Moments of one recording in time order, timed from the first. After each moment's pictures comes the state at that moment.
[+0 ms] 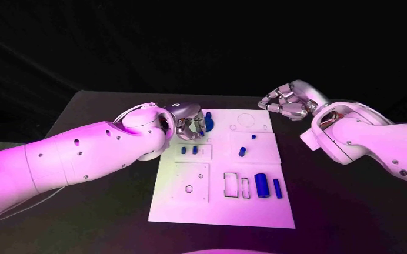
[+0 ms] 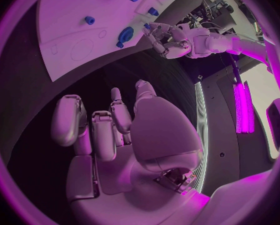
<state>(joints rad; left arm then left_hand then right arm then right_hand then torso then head) 1.18 -0.72 0.01 1.51 -1.49 -0.15 -0.22 1.48 -0.18 0.48 0.14 0.16 1.08 0.13 0.20 0.09 1.16 0.07 0.25 0.07 1.39 0.00 1.34 0.96 0.17 0.98 0.10 1.08 0.60 1.30 -0.97 -0.11 1.63 -0.98 -0.53 -0.08 1.32 0.00 -0.17 0.28 0.53 0.99 0.13 0.23 0.22 1.31 0.04 1.30 1.25 1.47 -0.02 1.49 1.31 0.07 1.39 0.08 1.20 1.31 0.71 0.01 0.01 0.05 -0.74</state>
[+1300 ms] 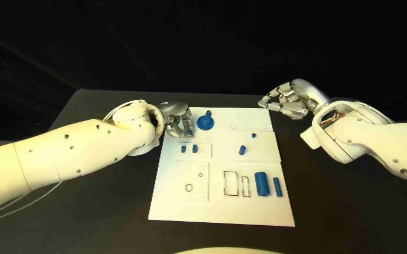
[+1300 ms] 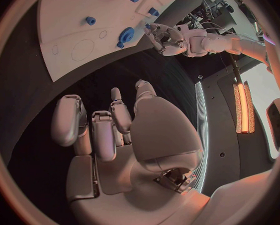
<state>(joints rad) 1.18 -0.75 0.01 1.46 -1.45 -0.10 -0.24 1.48 -0.19 0.48 0.14 0.16 1.09 0.13 0.20 0.09 1.17 0.07 0.24 0.08 1.39 0.00 1.34 0.95 0.17 0.98 0.10 1.08 0.60 1.30 -0.96 -0.11 1.63 -0.98 -0.53 -0.08 1.32 0.00 -0.17 0.28 0.52 0.99 0.13 0.23 0.22 1.31 0.04 1.30 1.25 1.47 -0.02 1.49 1.31 0.07 1.39 0.08 1.20 1.31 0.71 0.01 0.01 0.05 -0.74</state>
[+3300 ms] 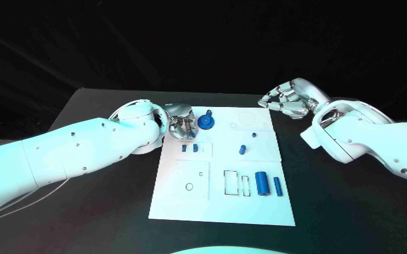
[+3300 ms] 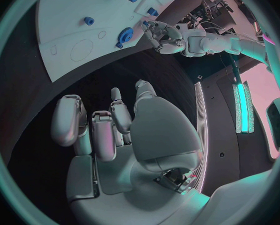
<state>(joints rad) 1.18 -0.73 0.01 1.45 -1.43 -0.04 -0.25 1.48 -0.19 0.48 0.14 0.16 1.10 0.13 0.18 0.09 1.18 0.07 0.22 0.08 1.39 0.00 1.33 0.92 0.17 0.98 0.10 1.08 0.60 1.30 -0.96 -0.11 1.63 -0.98 -0.53 -0.08 1.32 0.00 -0.17 0.28 0.52 0.99 0.13 0.23 0.22 1.31 0.04 1.30 1.25 1.47 -0.02 1.49 1.31 0.07 1.39 0.08 1.20 1.31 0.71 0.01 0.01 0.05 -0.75</state>
